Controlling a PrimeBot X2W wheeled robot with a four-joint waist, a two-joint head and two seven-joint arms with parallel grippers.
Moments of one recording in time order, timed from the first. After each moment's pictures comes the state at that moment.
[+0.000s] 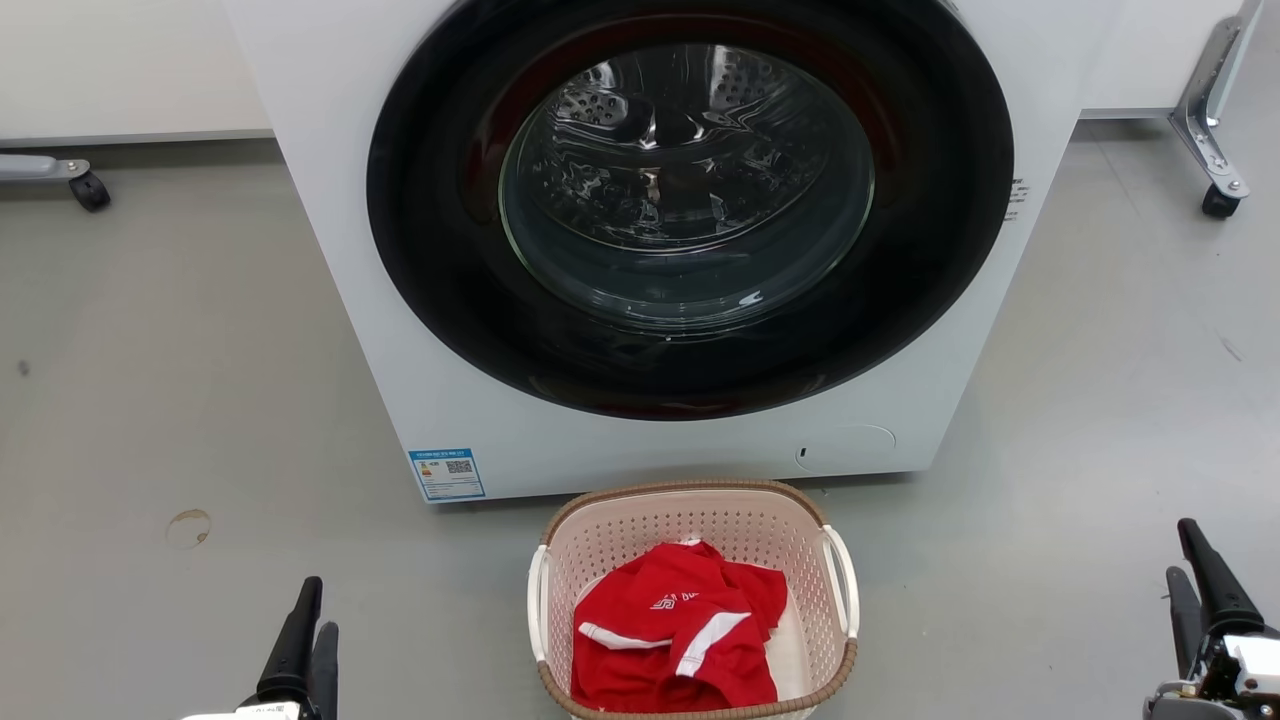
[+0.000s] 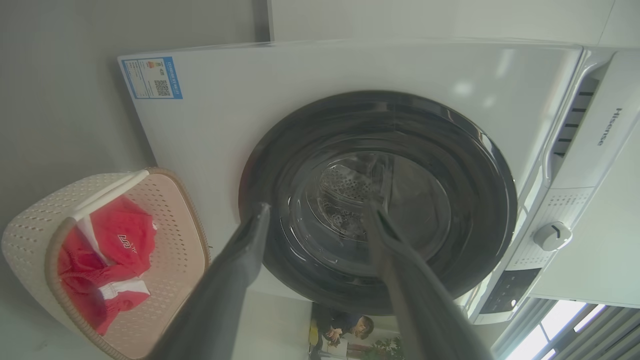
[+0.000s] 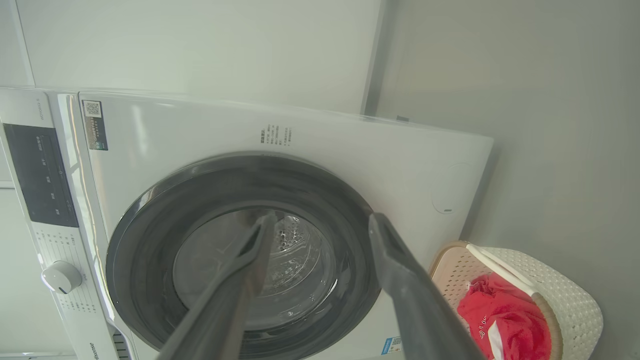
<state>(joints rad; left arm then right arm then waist) -0.01 0.02 0.08 0.32 -1.60 -0.12 0.11 -0.01 0.02 -0.12 0.32 1.61 0.12 0.11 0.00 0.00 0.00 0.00</state>
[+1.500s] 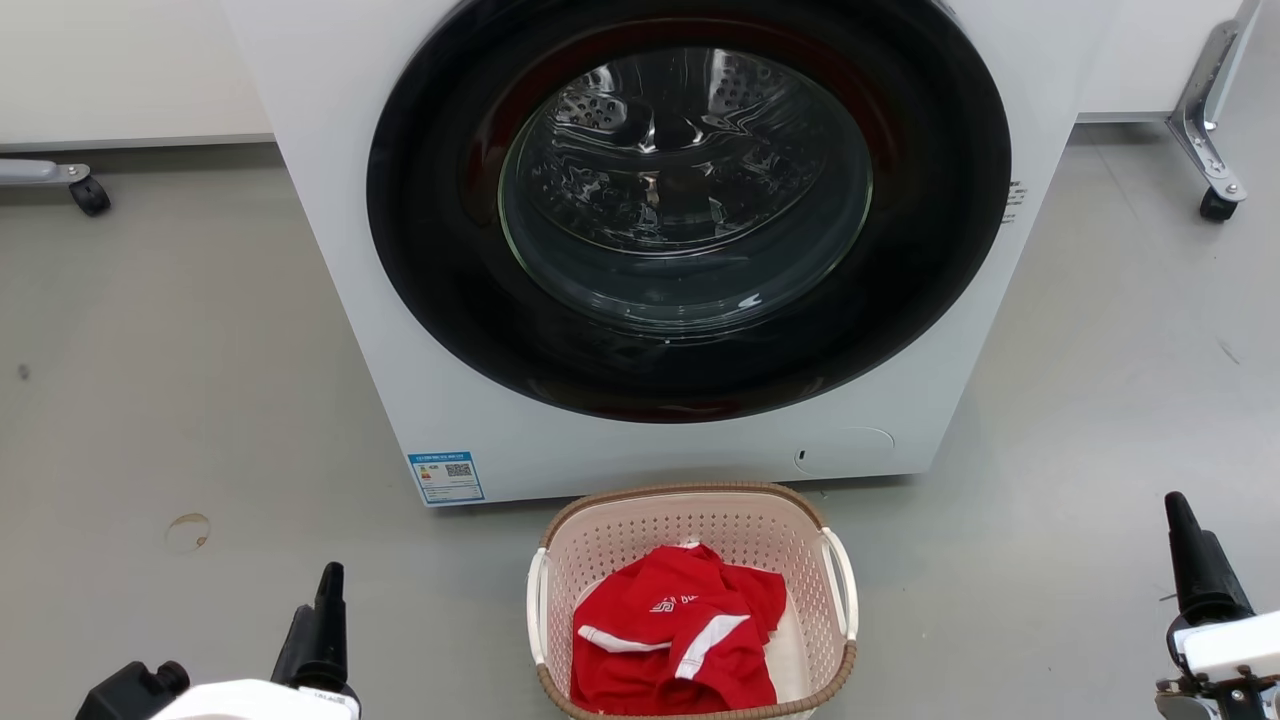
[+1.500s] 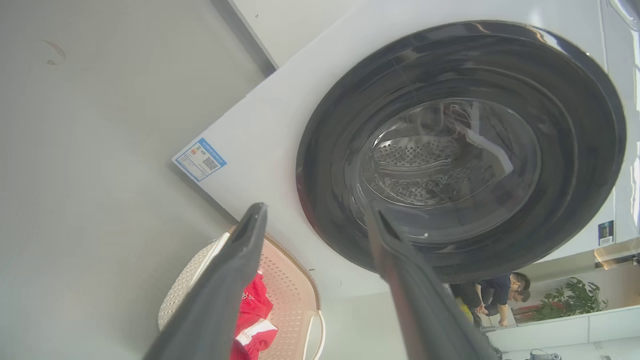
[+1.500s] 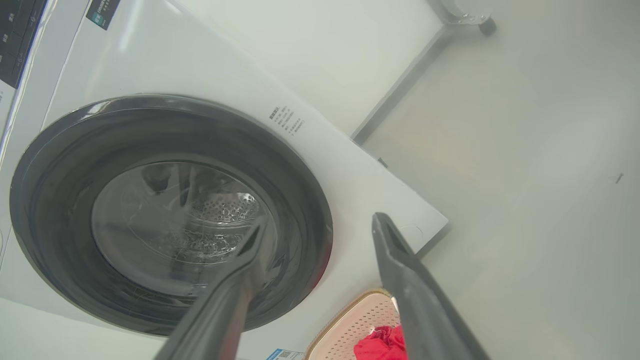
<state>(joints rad) 0.02 0.09 -0.04 0.23 -1.12 -0.02 -0.01 0.00 -0.02 -0.05 0.27 1.14 0.12 -0.01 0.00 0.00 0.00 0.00</state>
